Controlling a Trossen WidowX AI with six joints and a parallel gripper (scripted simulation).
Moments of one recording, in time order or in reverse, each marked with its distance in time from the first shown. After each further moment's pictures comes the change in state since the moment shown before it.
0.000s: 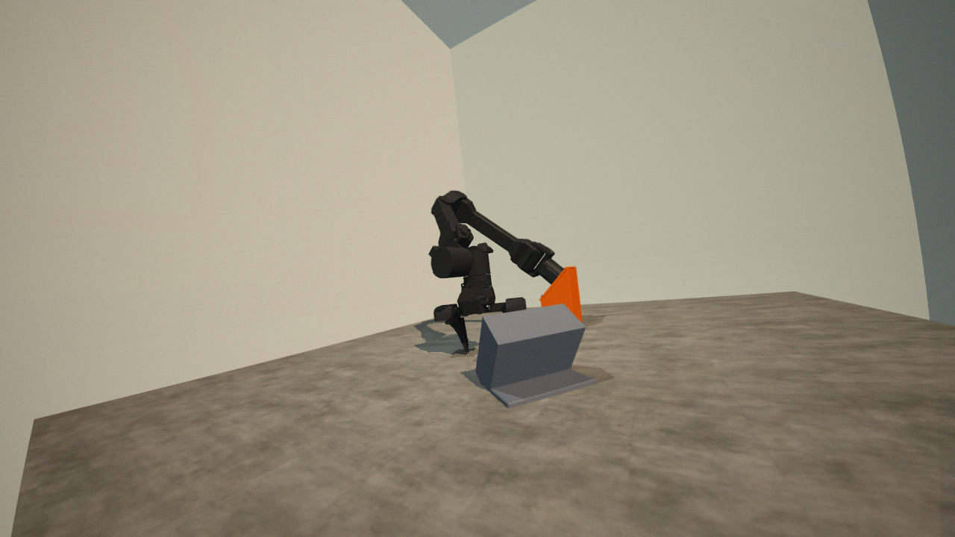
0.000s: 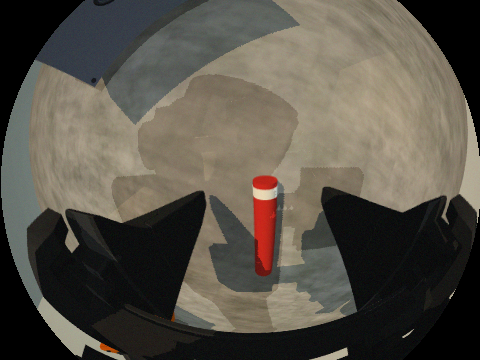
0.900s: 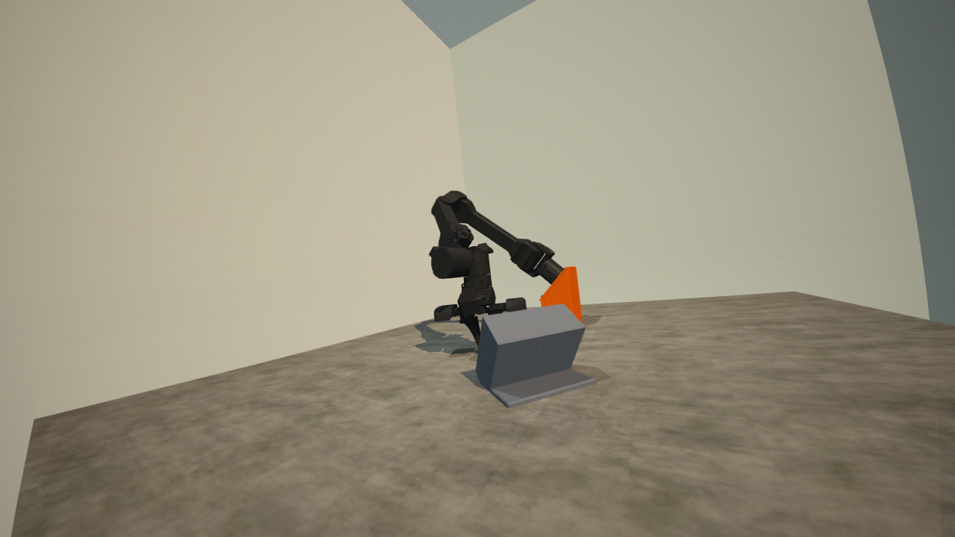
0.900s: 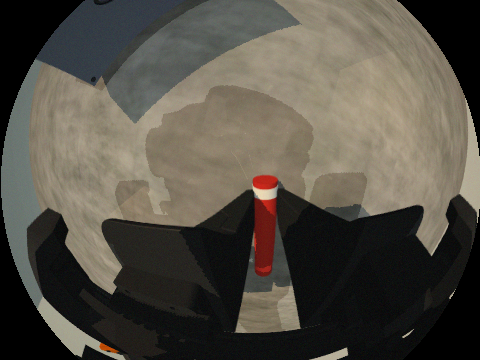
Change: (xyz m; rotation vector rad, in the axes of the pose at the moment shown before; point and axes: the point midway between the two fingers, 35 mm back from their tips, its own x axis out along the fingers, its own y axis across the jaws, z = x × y) arm 0.001 0.000 -0.001 -0.001 0.001 0.001
